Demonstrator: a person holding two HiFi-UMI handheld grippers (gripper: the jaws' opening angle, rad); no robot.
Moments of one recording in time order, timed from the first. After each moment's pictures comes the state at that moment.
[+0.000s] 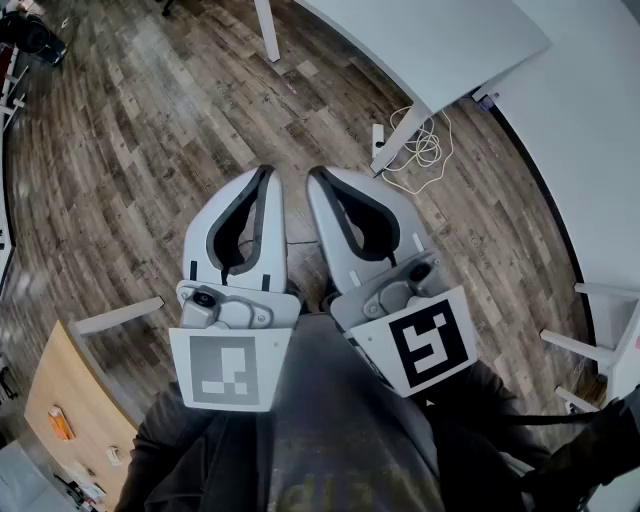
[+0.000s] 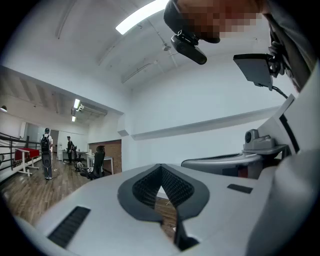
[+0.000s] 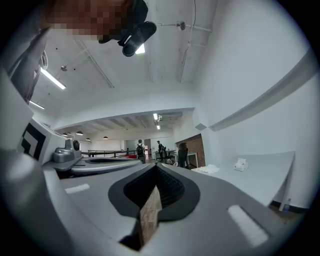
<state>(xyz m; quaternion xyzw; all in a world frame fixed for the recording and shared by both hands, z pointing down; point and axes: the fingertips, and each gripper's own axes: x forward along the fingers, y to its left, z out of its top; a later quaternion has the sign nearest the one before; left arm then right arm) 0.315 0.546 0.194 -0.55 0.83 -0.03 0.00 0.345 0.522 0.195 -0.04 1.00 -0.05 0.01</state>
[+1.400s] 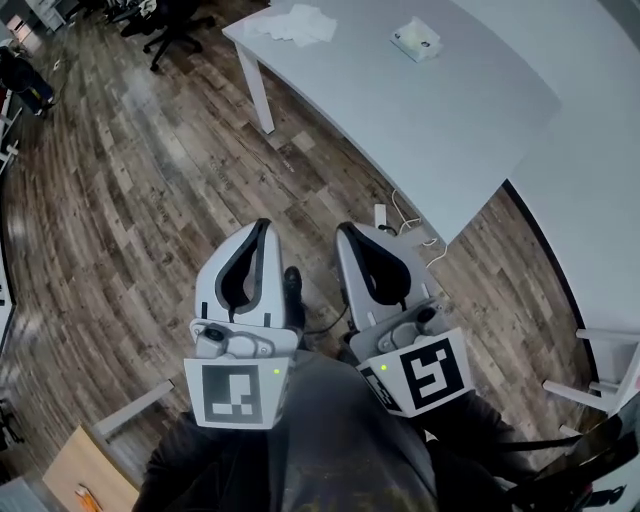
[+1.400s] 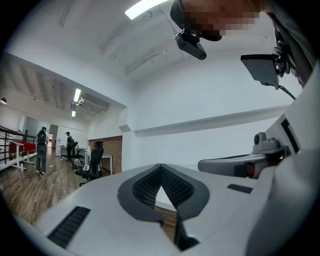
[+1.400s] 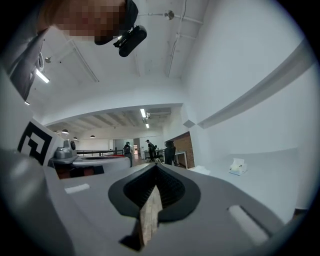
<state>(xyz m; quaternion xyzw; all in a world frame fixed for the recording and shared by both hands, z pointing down) 0.105 0.366 0.222 -0.55 0.83 -0.01 -0.01 0.165 0.317 0.226 -0.10 0.99 -0.05 0.01</state>
